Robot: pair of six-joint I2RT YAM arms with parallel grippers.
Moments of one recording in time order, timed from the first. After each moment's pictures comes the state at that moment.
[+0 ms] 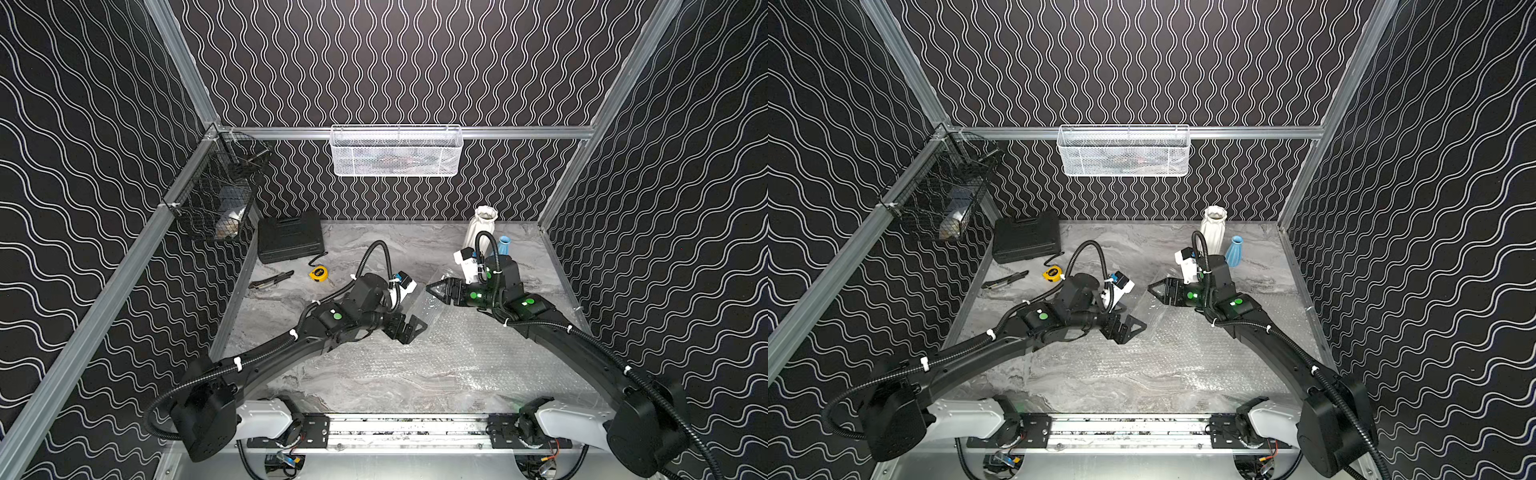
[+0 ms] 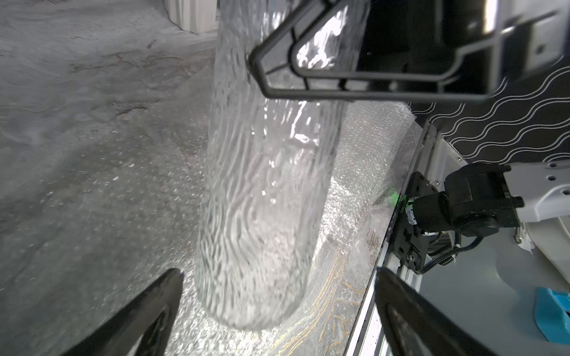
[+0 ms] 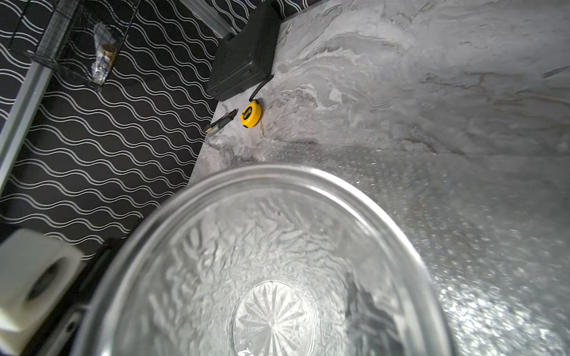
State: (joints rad) left arm -0.72 1.27 0.93 -0.30 0.31 -0.23; right arm 0.44 1.24 0.88 -0.21 -0.45 0.53
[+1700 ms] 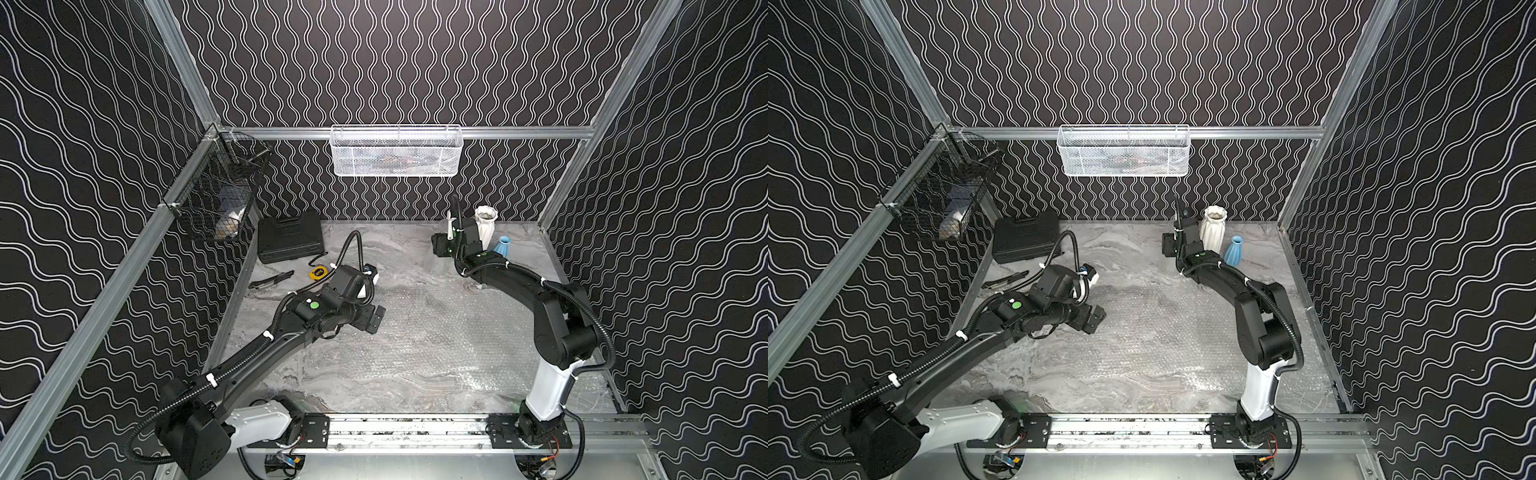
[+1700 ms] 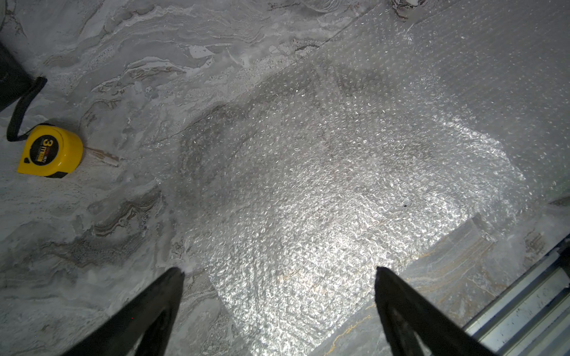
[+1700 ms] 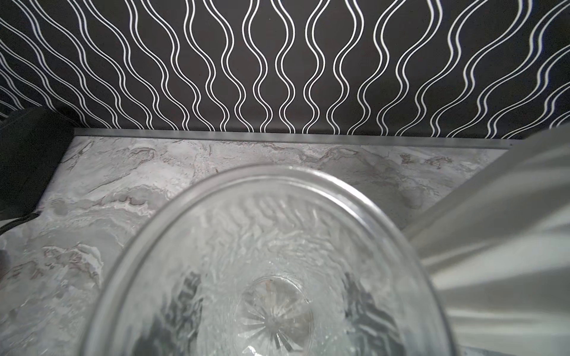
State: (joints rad) left arm -0.57 1.20 1.03 -0.73 -0.02 -0.12; right arm 0.40 1.89 1.37 0.01 0.21 0.20
